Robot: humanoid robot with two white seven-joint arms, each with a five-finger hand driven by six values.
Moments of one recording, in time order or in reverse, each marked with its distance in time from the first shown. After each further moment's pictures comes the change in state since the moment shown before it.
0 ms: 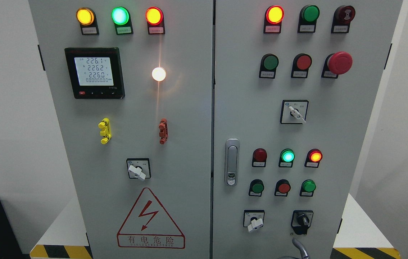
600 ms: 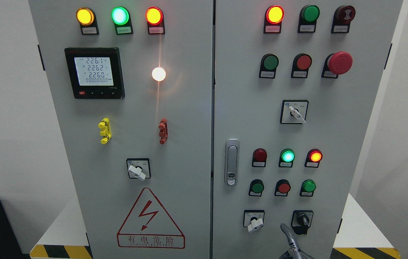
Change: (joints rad) left arm 0.000 0.000 0.000 0.000 0.000 0.000 -0.001; right arm -0.086 0.001 -0.002 0.001 0.455 0.006 -0.106
